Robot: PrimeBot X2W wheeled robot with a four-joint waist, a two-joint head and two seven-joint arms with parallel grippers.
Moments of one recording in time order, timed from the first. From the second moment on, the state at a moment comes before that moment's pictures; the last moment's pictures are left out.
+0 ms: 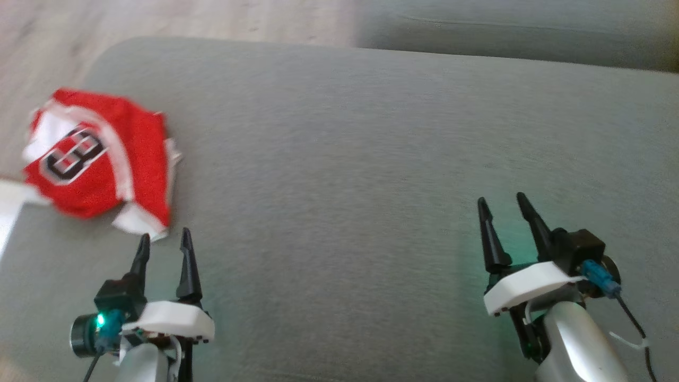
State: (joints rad) left arm -0.20 0.04 0.02 0.55 -0.15 -0.08 -0.25; right arm -0.22 -0.05 0.12 0.51 0.14 0.12 -0.25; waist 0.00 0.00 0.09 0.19
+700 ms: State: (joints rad) left arm -0.19 0.04 0.21 0.51 -0.19 -0.10 -0.25; right arm -0.27 -0.05 0.28 0.52 0.17 0.12 -0.25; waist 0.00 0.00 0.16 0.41
